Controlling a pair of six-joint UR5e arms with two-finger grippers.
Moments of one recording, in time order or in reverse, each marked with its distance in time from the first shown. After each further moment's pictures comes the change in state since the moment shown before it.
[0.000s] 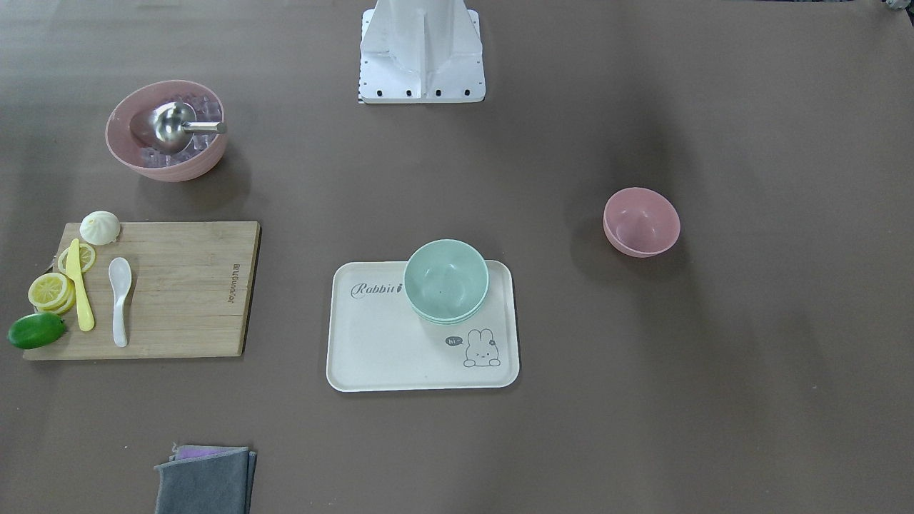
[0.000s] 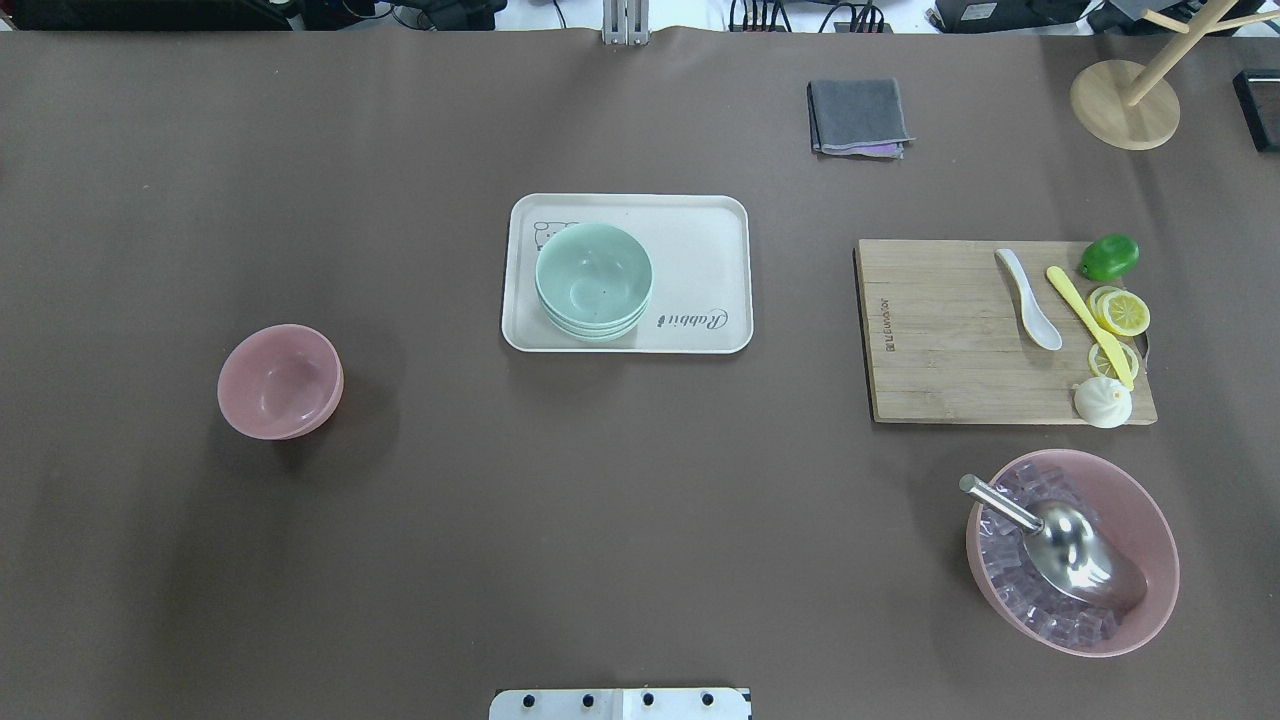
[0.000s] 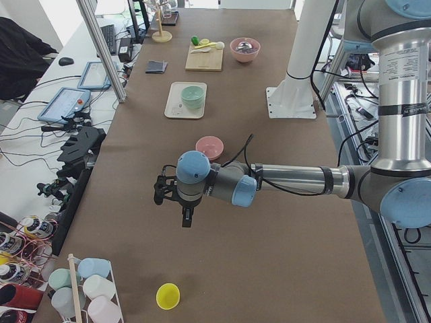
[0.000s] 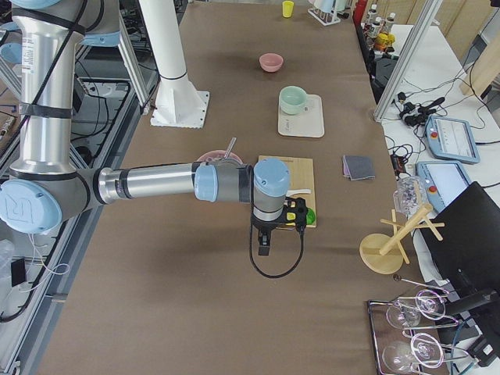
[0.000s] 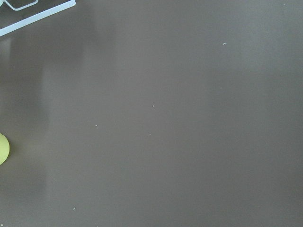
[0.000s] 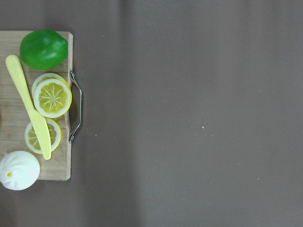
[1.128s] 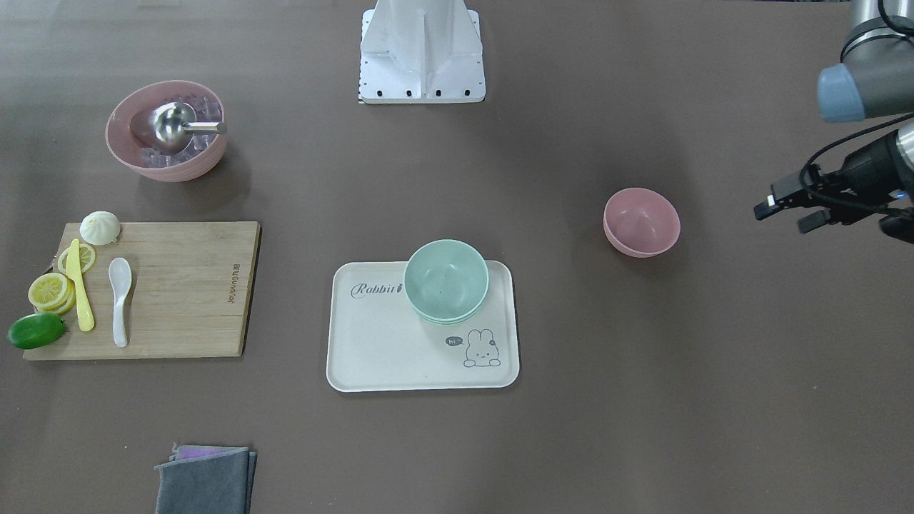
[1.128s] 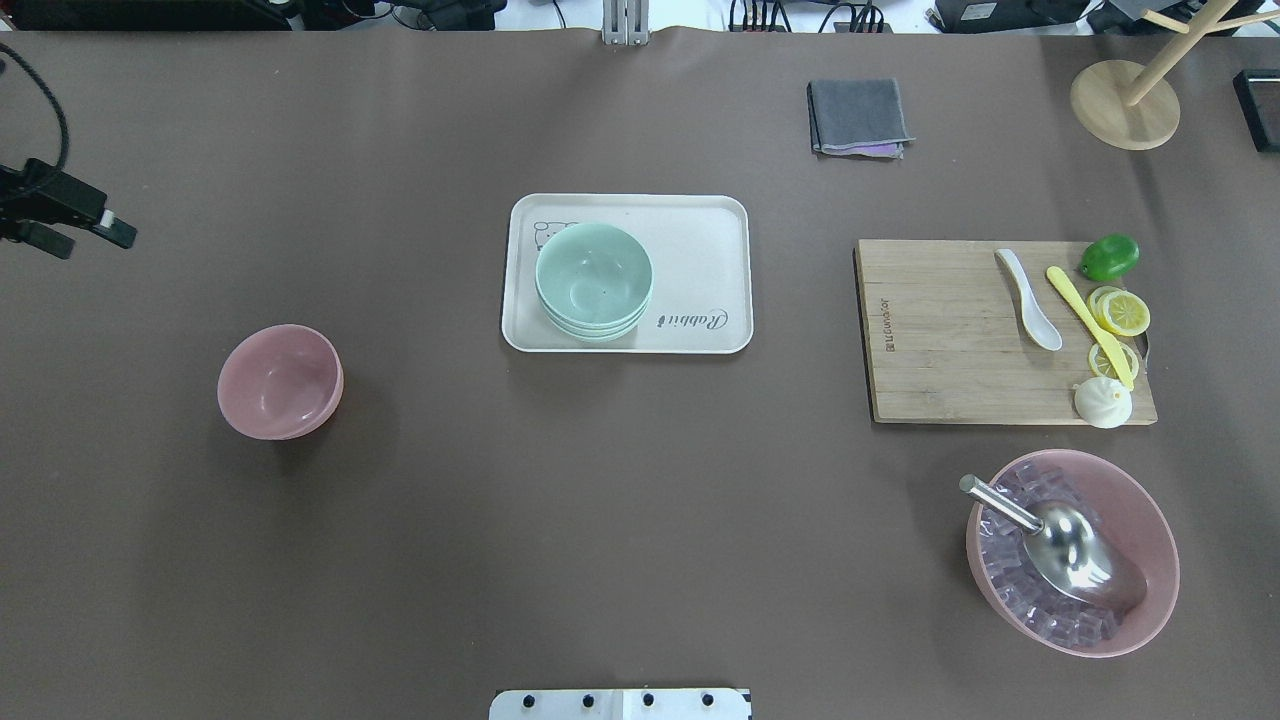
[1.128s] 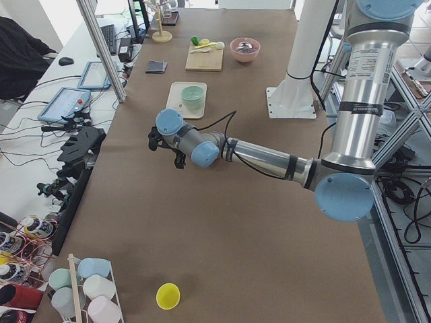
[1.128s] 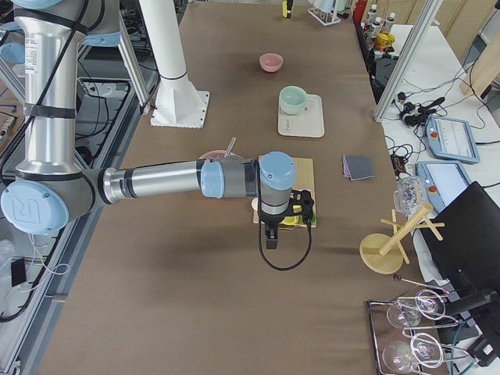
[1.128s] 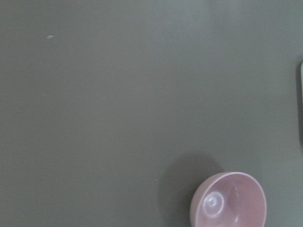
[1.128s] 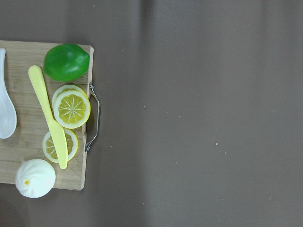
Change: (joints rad) left arm 0.340 -0.282 0.037 -0.099 -0.172 -0.413; right arm -0.016 0.040 -0.006 0.027 0.043 0.002
